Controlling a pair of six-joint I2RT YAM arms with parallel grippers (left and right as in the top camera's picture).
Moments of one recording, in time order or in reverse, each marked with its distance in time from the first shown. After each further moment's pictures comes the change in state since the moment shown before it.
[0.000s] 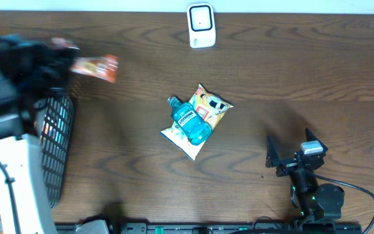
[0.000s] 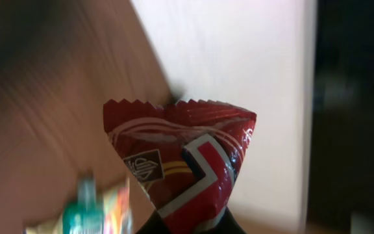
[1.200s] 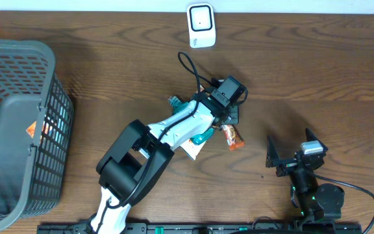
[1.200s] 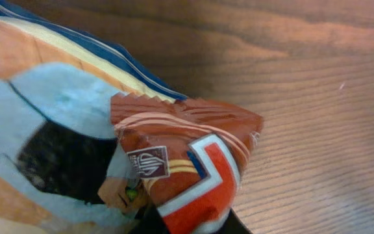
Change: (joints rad) left arm -1.064 0.792 -0.002 0.327 -0.568 0.264; right arm 0.000 0.000 0.000 0.000 0.000 0.000
